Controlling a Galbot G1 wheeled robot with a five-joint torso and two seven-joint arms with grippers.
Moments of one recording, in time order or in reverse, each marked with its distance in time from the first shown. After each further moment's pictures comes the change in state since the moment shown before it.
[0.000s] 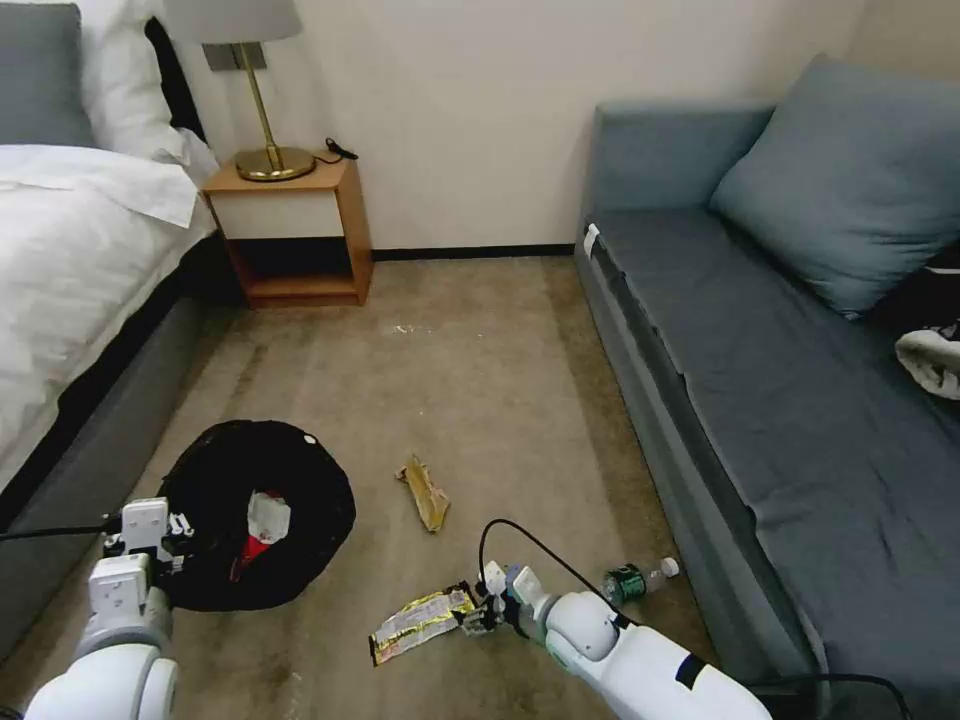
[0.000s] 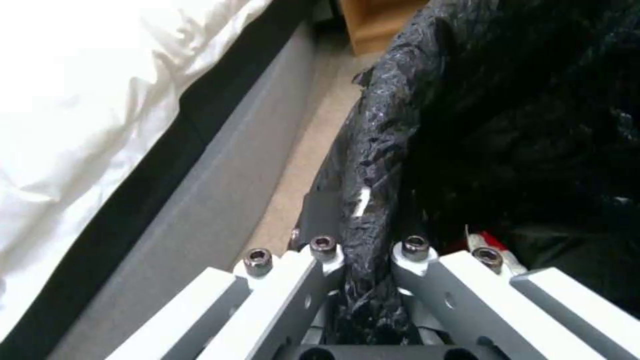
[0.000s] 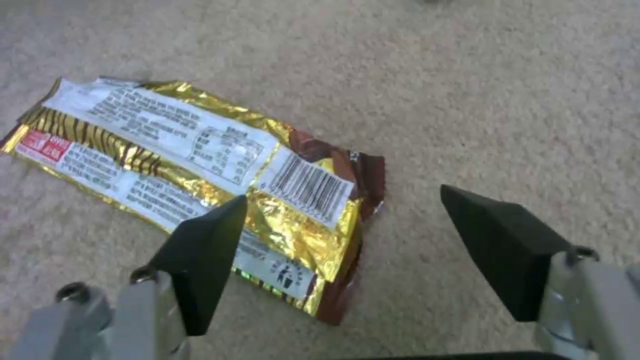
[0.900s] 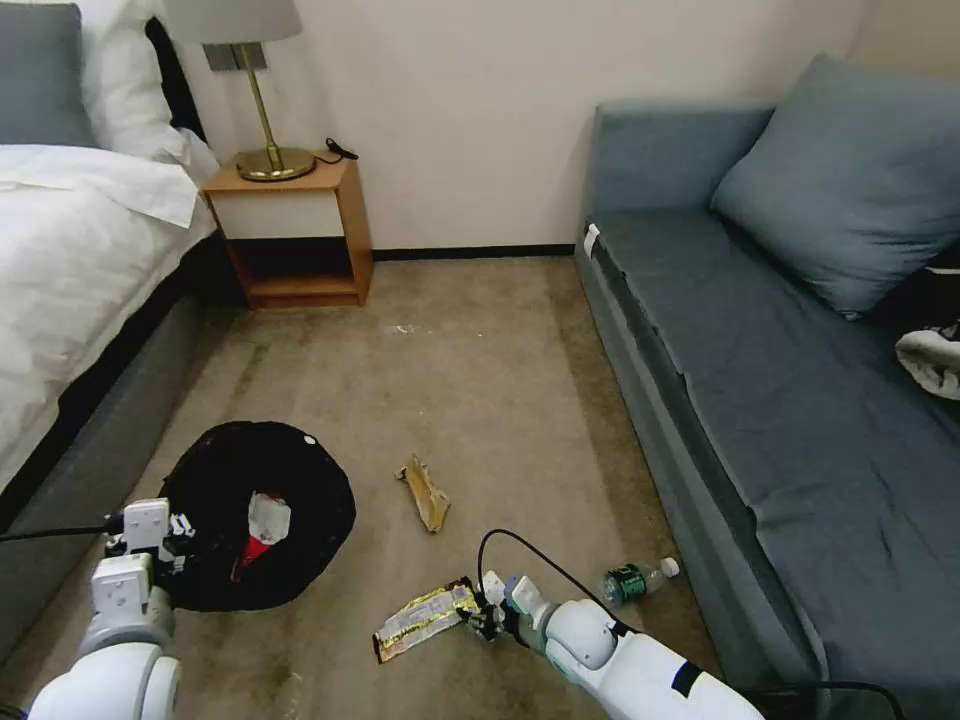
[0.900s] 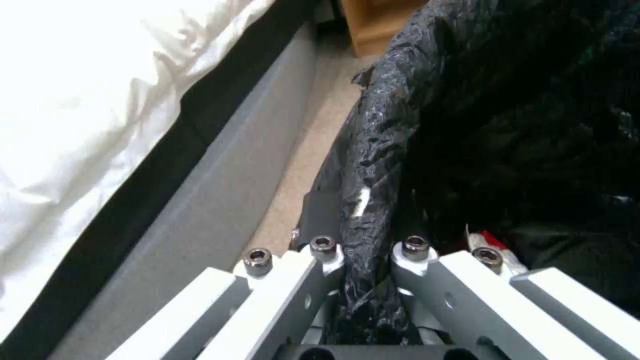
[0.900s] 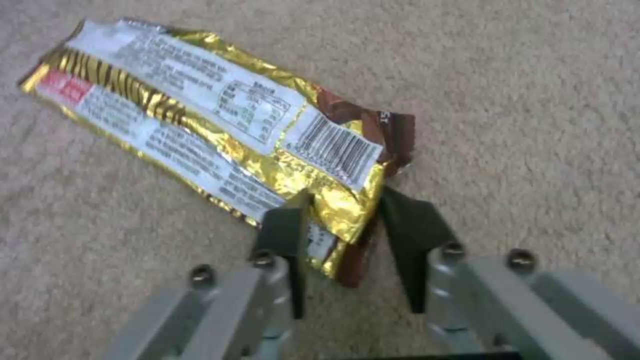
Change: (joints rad) left arm -0.011 -0.001 -0.001 0.009 0.003 -0.001 -0.001; right arm -0.012 0.000 0.001 -0.020 -0.022 0.014 -0.021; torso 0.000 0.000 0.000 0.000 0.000
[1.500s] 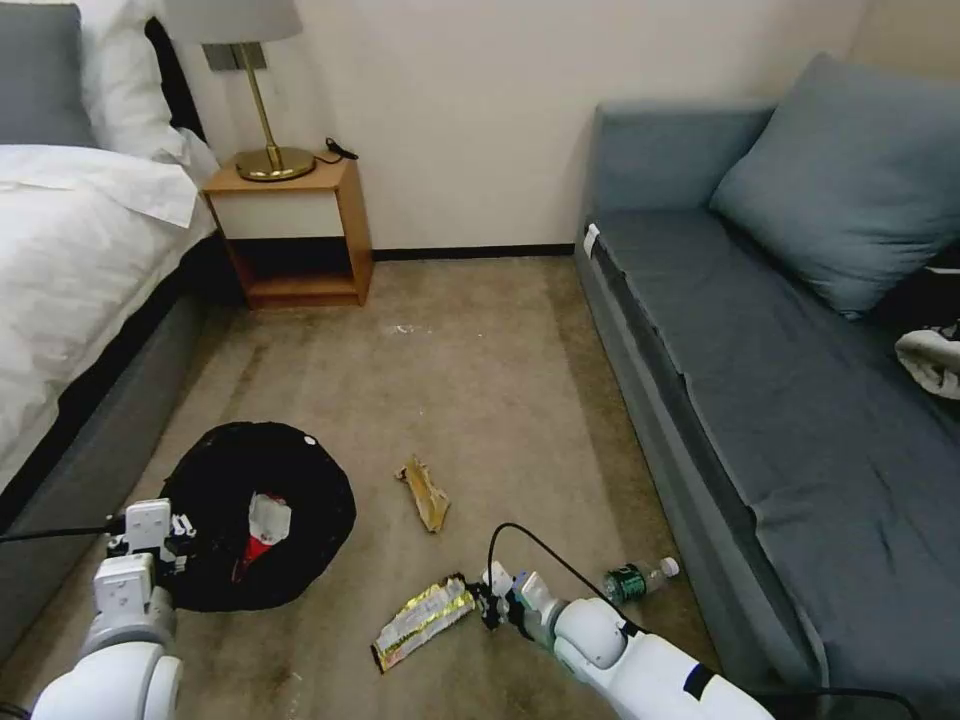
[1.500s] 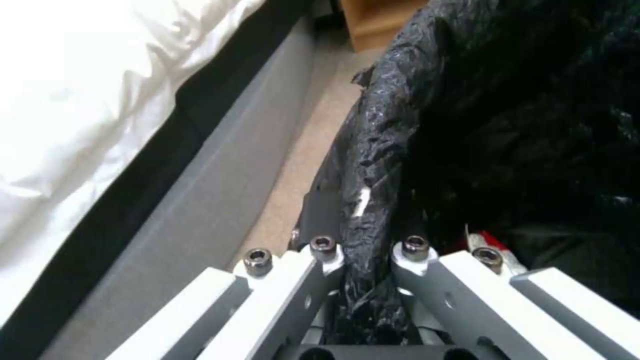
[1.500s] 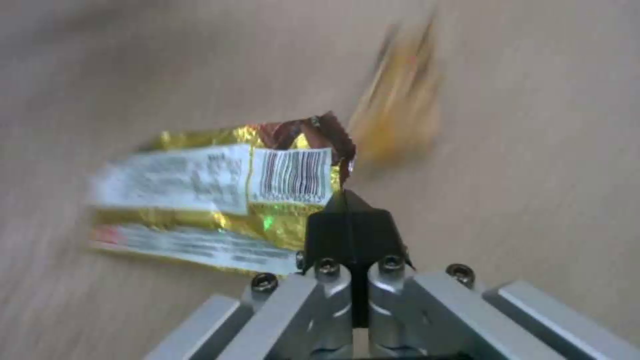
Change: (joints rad) left arm 0.000 0.003 0.010 0.018 0.001 -0.007 -0.002; right arm -0.019 -0.063 0.093 0.146 -0.061 0.213 0.019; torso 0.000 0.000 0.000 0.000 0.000
